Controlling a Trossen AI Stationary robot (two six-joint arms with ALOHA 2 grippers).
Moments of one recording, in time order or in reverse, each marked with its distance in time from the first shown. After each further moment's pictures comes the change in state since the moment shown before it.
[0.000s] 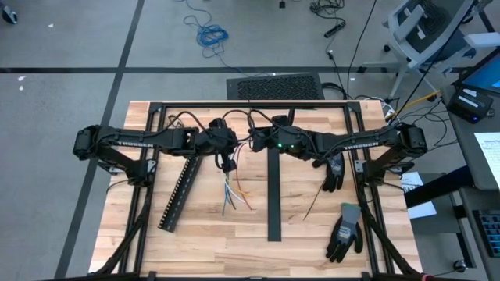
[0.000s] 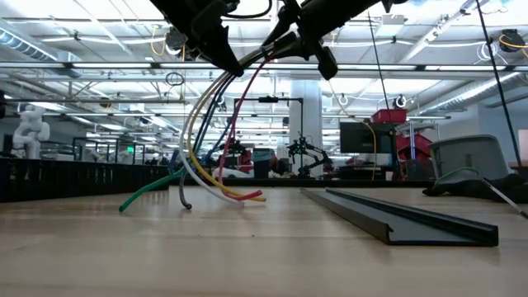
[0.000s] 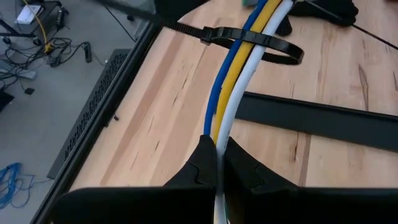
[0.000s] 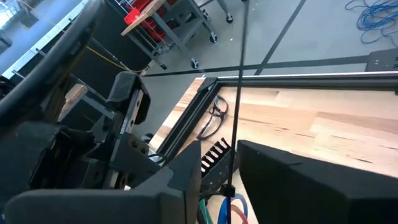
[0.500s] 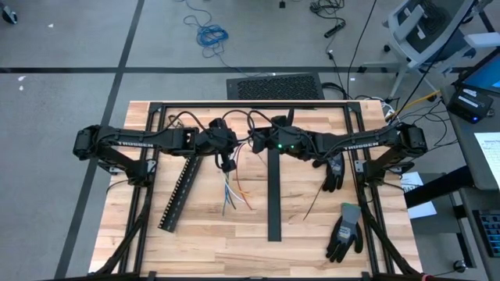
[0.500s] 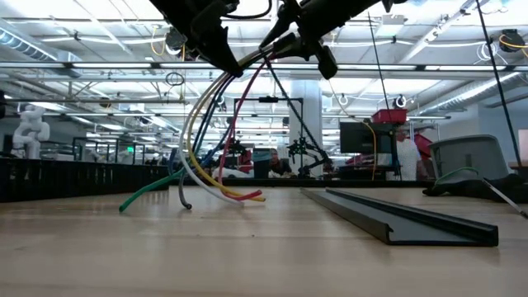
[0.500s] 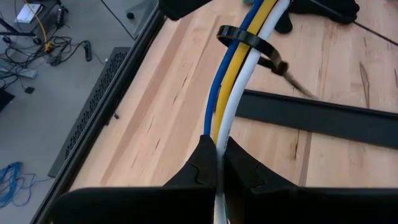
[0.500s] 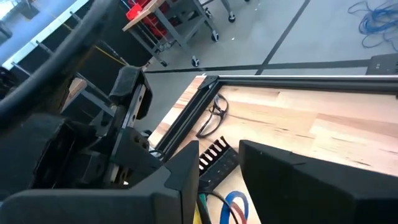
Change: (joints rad) left arm 0.000 0.000 0.000 -0.010 0.000 0.002; right arm 0.006 0.000 0.000 0.000 -0.006 -0.044
